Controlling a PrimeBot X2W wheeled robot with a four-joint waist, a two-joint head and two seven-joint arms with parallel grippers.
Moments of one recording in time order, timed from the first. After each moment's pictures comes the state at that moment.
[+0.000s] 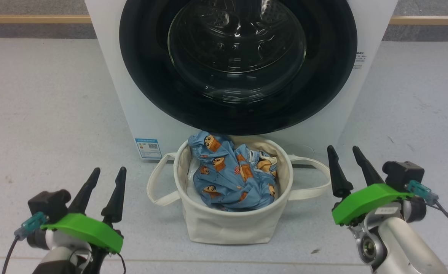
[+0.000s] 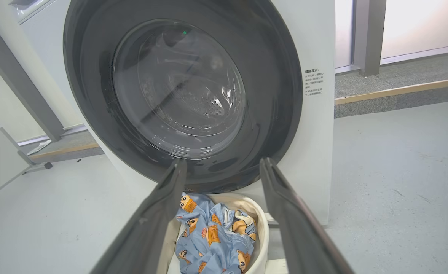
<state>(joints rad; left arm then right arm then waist) -0.30 0.31 -0.31 0.43 -0.66 -0.02 -0.20 -0.33 -0.20 0.32 0.45 0.57 0.13 -0.21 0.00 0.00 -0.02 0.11</state>
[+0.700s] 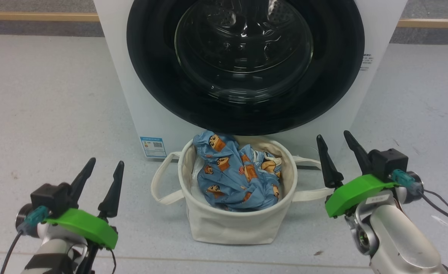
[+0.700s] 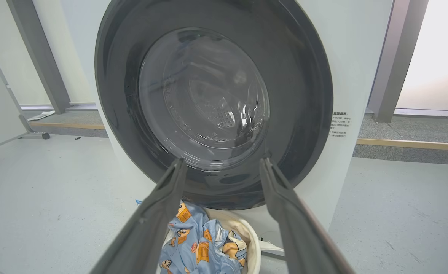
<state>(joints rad) -0.35 0.36 -0.34 0.46 -0.51 -0.01 -0.25 -0.40 -0.20 0.36 0.49 0.39 0.13 -0.24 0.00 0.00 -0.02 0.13</state>
